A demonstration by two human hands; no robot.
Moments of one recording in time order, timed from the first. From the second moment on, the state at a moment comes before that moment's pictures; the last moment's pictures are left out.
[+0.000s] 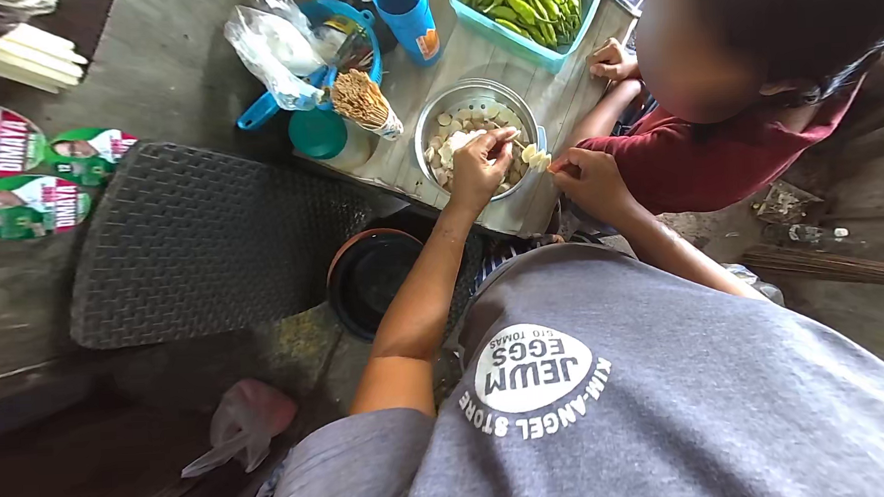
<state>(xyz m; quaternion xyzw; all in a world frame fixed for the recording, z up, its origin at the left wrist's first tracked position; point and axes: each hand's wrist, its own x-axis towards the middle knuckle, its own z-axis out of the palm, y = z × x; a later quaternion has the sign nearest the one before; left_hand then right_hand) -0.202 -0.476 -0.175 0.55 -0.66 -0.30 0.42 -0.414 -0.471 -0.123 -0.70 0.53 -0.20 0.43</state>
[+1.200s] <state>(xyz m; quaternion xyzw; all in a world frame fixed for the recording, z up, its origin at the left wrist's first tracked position) -0.242 -0.555 -0.256 0.43 -0.85 -0.21 -0.24 -0.451 -0.474 -0.140 -0.61 0.63 -0.17 0.45</state>
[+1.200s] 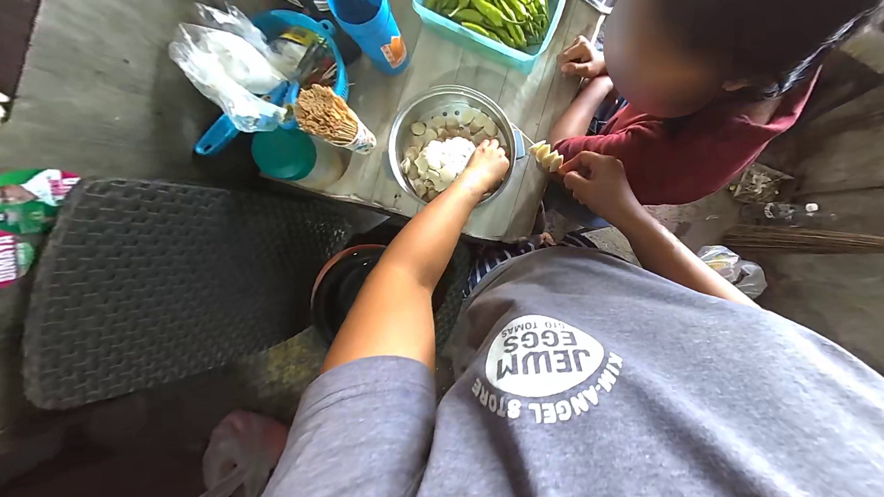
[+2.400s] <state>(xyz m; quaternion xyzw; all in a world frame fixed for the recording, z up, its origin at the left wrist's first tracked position) -0.177 -0.525 -0.205 0.52 -0.51 -0.51 0.46 -0.428 -0.481 -0.132 -0.66 0.57 -0.17 0.45</state>
